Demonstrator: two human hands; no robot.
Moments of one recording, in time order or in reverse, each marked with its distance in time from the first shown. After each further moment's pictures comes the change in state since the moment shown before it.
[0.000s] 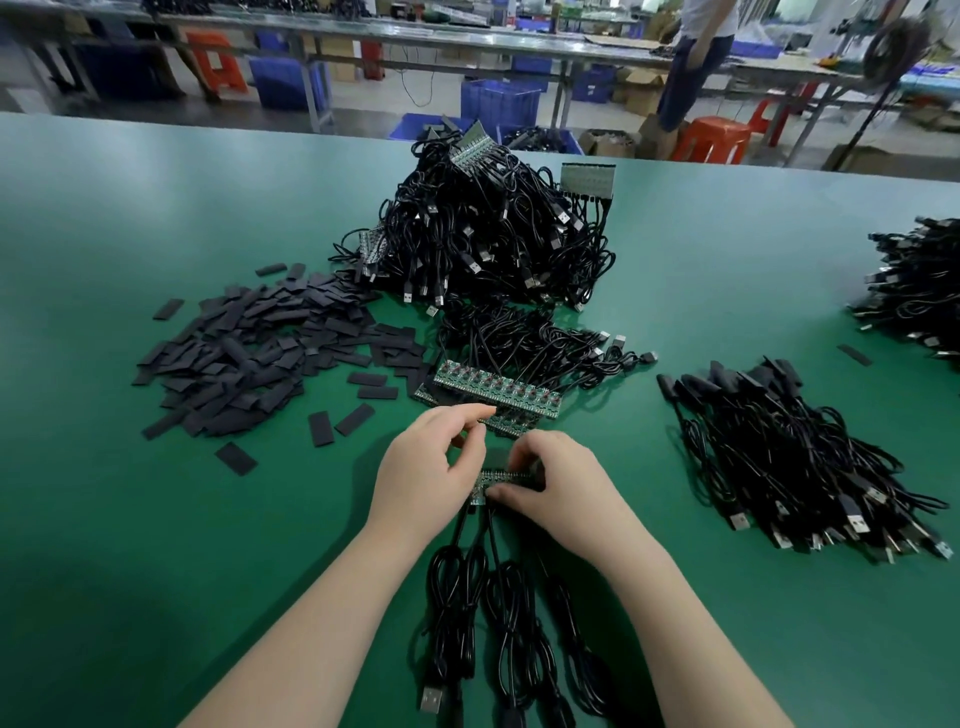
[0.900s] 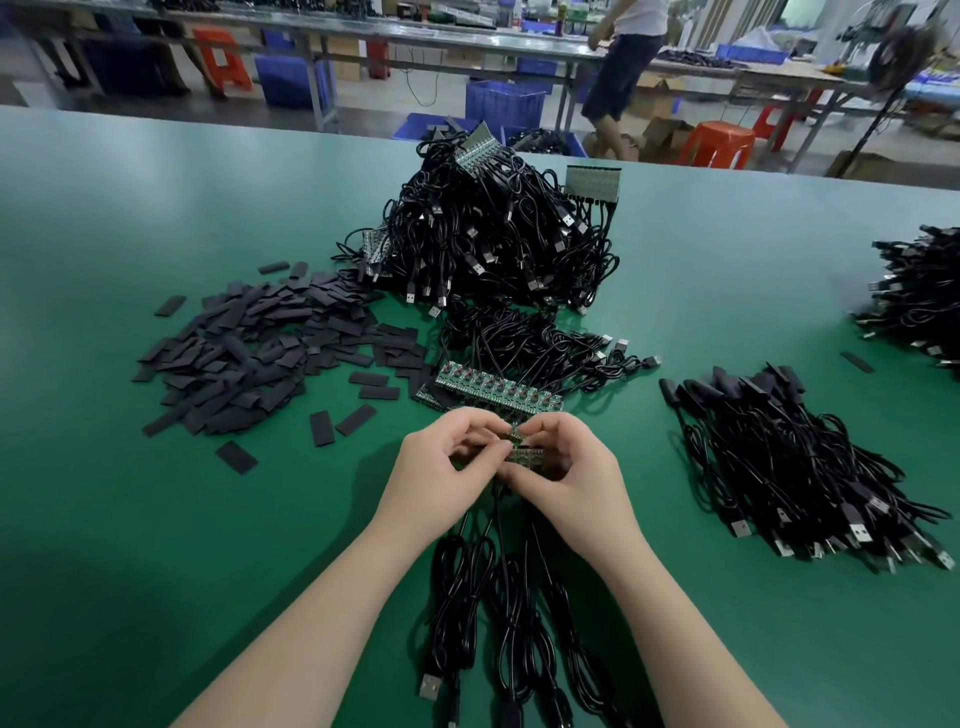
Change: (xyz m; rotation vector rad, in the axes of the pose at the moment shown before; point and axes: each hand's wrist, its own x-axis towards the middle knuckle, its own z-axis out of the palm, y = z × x) left_hand 0.001 0.000 0.004 -0.303 -0.088 -0.011; right_hand -0.010 -0.002 0.004 0.513 0.273 -0.011
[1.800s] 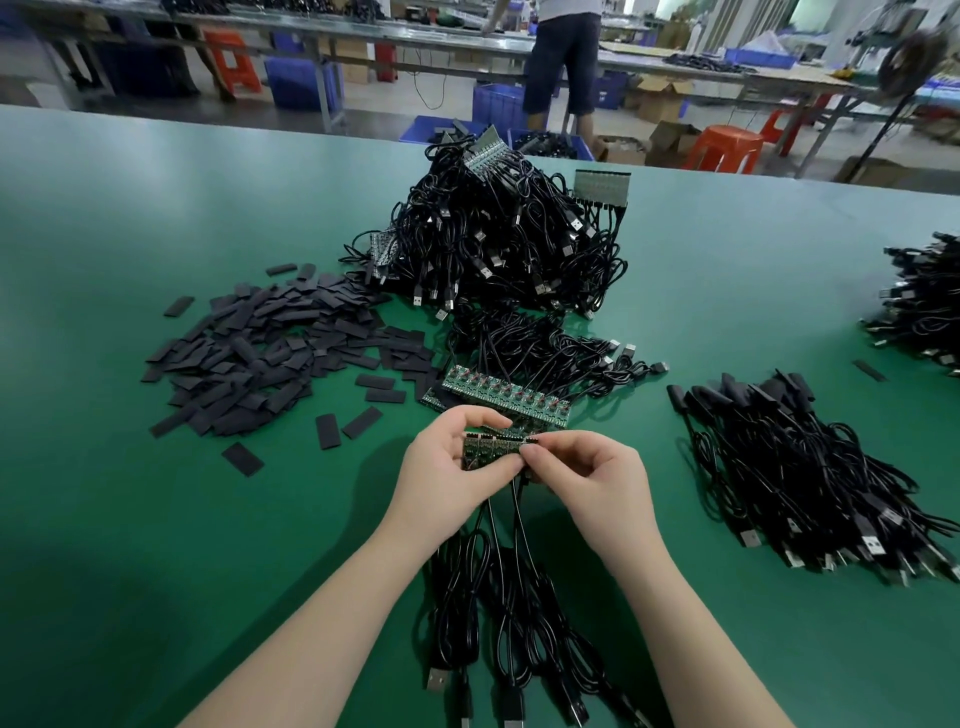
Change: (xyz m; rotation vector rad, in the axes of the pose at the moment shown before) left_hand -0.002 0.014 -0.004 -0.087 0.043 -0.140; right_hand 0.003 -0.003 -0.006 0.188 0.066 0.113
